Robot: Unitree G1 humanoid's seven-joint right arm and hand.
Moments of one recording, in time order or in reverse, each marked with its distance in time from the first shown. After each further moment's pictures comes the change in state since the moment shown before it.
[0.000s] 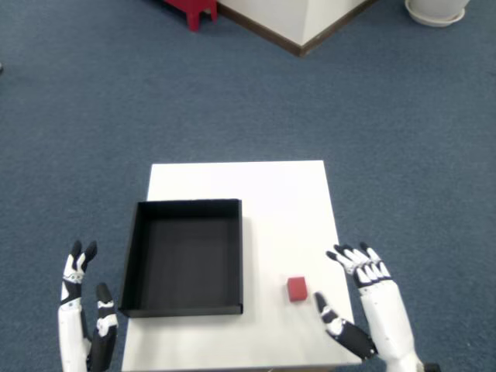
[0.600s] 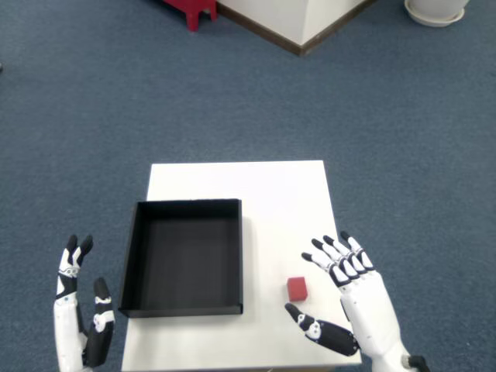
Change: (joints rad) arm 0.017 -0.082 0.002 -0.317 -0.070 0.278 0.029
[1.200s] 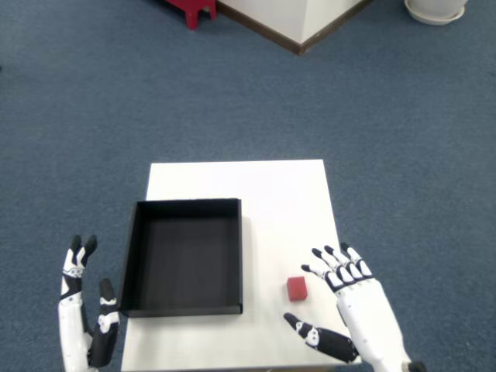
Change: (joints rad) arm 0.115 -0.130 -0.035 -0.328 0.114 0.256 0.291
